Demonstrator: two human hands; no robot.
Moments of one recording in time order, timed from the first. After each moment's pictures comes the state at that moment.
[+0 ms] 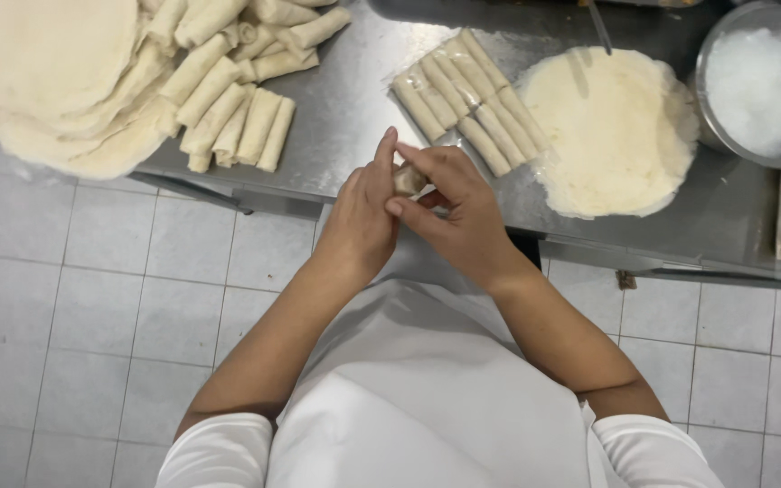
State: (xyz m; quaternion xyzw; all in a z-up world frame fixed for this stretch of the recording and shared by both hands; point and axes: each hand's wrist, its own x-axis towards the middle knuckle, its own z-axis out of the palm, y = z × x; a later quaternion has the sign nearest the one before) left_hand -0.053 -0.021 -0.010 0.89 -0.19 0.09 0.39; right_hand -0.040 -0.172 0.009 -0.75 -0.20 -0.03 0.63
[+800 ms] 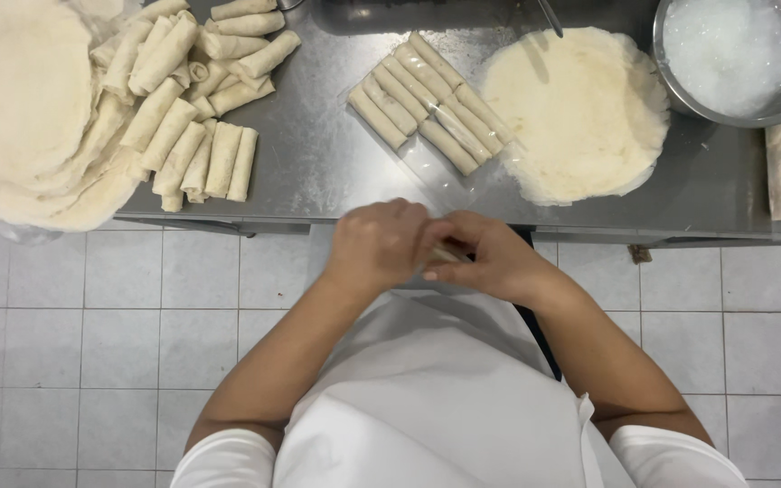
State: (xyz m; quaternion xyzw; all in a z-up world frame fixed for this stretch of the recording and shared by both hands) left_hand -0.053 -0.064 -0.013 0.92 -0.25 0.19 0.21; right_hand -0.065 -0.251 -0.014 -0.78 -0.07 0.24 0.58
